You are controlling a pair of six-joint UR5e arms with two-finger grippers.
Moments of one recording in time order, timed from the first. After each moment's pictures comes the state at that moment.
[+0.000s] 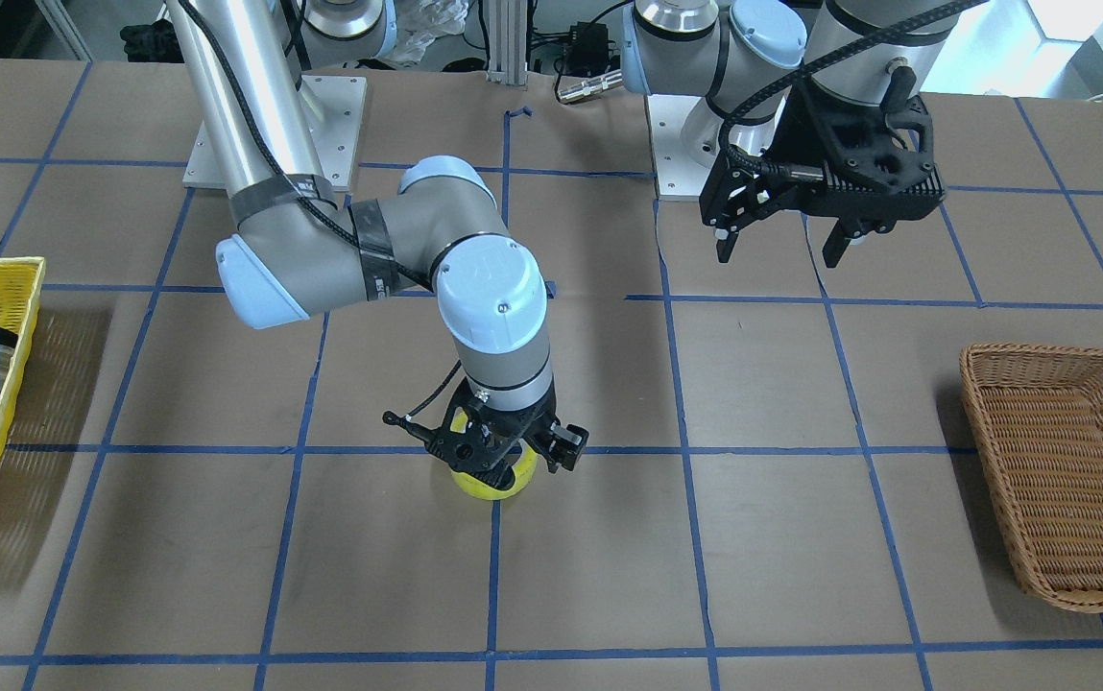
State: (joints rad) left arm -1.60 -1.58 -1.52 -1.52 1.59 0.01; right arm 1.94 -1.04 1.45 -2.07 -1.49 0.87
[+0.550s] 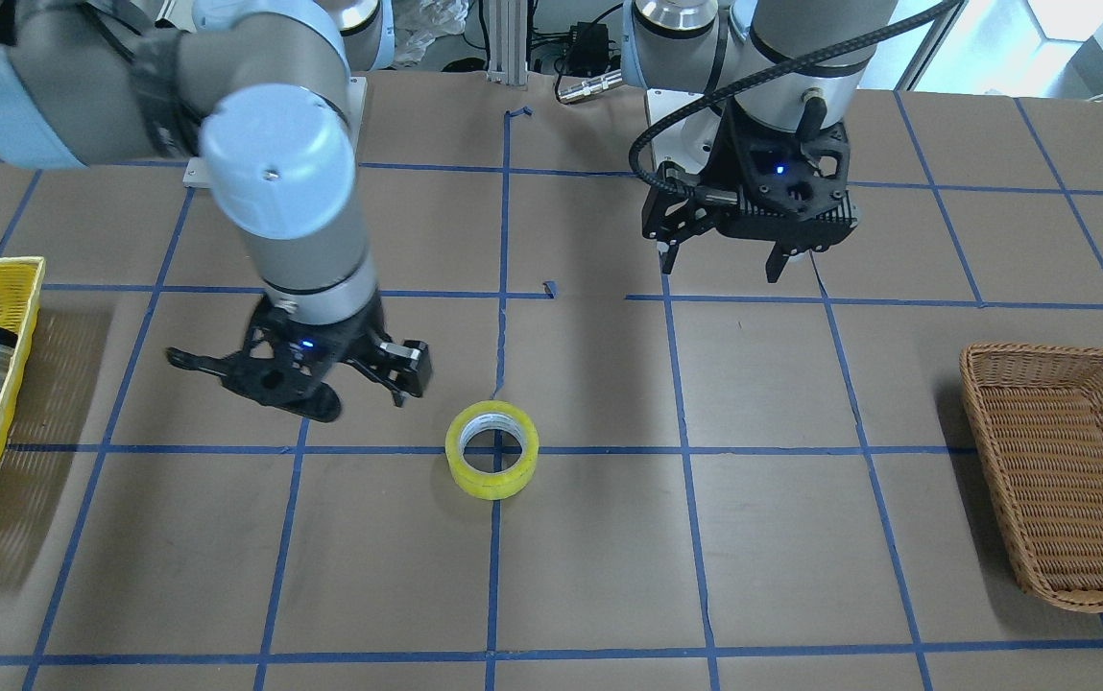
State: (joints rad) left arm -1.69 -1.64 -1.52 -1.48 1.58 -0.03; right arm 1.72 -1.31 1.48 -1.70 -1.59 0.45
